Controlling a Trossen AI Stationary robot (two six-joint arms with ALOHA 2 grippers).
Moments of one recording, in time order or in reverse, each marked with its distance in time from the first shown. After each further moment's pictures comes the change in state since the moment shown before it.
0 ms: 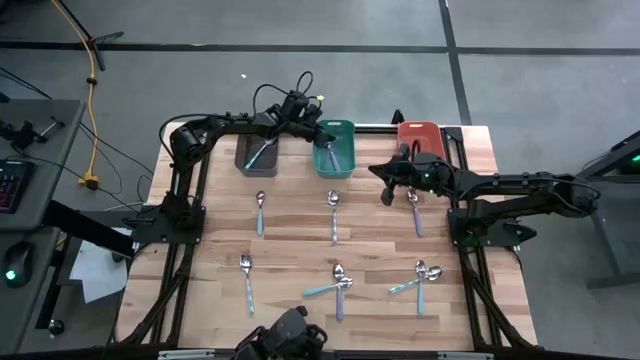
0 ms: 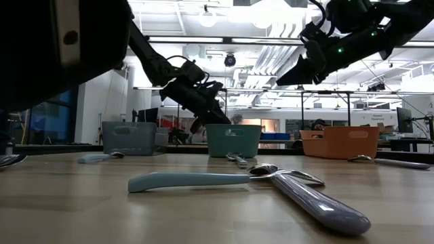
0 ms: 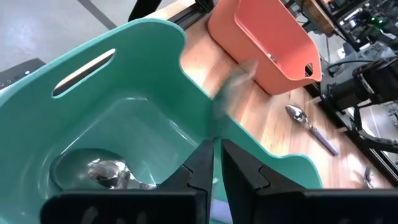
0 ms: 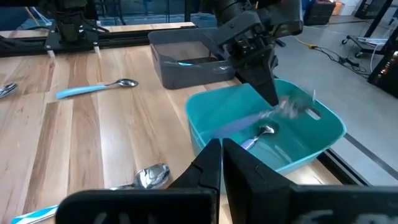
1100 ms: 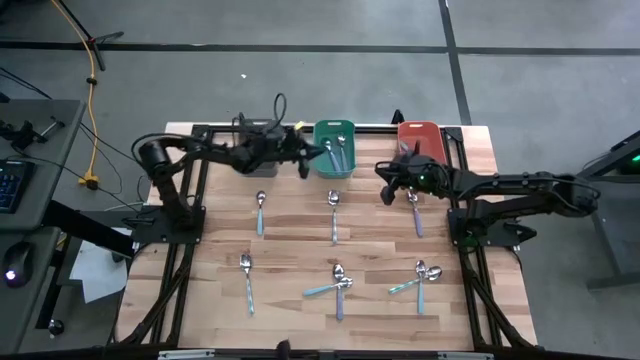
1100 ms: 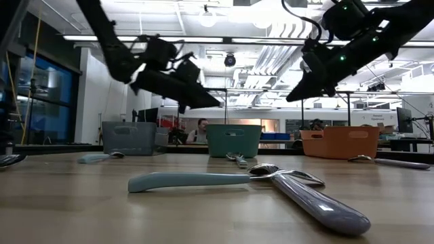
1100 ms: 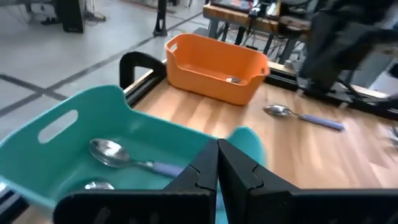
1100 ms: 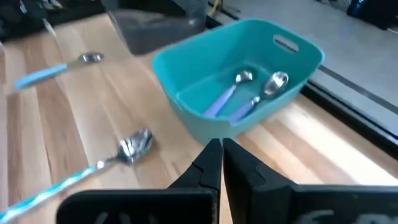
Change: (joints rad) left arm -0.163 -0.311 -0.569 0.626 -0.244 0.257; right arm 0.015 0.001 0.000 -0.175 0.111 0.209
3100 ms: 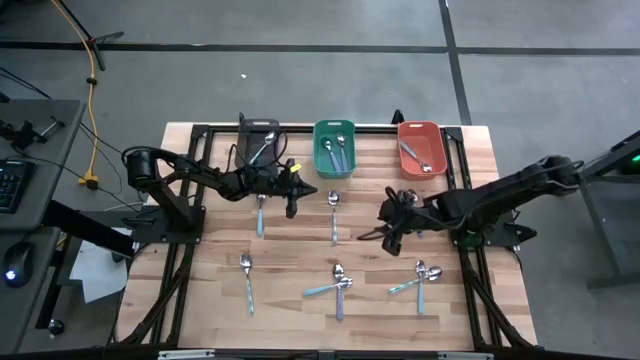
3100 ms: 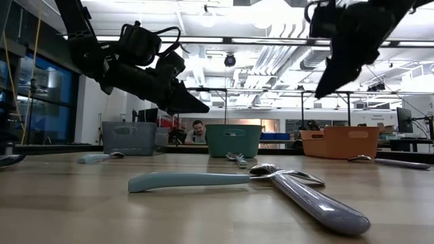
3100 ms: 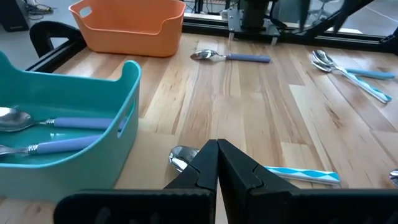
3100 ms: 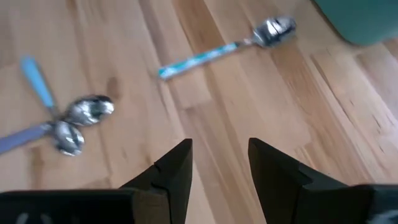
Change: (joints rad) left arm -0.254 -0.114 -0.234 0.037 -0.095 0.108; right arm 0.548 0.144 0.304 -0.600 0.079 0.366
